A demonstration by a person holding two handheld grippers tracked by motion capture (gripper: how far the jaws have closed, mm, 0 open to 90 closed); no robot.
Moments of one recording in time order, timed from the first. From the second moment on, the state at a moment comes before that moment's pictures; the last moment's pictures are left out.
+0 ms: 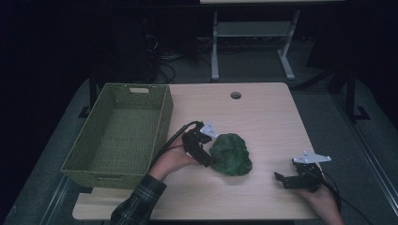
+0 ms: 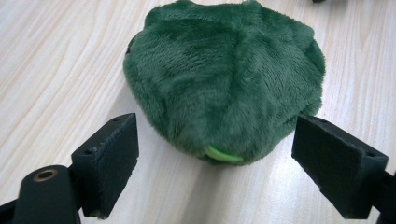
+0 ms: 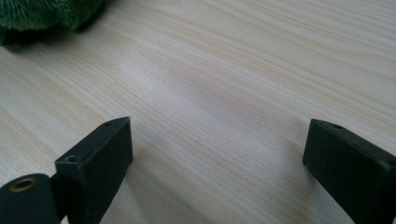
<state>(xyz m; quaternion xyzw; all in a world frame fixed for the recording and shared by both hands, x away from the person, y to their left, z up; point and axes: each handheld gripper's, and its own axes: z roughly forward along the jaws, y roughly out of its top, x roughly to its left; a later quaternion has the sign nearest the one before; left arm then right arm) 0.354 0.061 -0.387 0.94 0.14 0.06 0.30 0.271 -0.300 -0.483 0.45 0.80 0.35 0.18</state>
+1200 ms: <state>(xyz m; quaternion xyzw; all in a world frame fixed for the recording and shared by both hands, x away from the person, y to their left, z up) 0.374 0.008 -0.448 0.97 0.10 0.01 0.20 0.271 -0.300 -0.483 0.46 0.80 0.34 0.18</state>
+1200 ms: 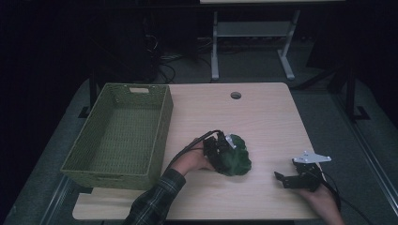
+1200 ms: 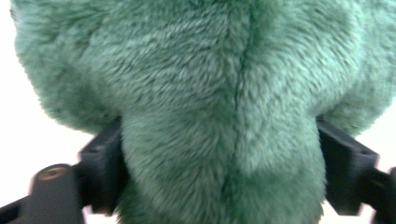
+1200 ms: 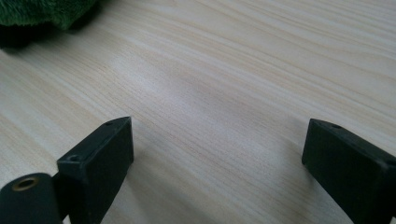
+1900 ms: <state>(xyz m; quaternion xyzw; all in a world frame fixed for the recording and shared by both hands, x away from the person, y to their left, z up) 0.376 0.017 -0.427 0.96 0.16 -0.03 0.21 0.271 -0.300 -0.483 0.46 0.80 0.34 0.18</state>
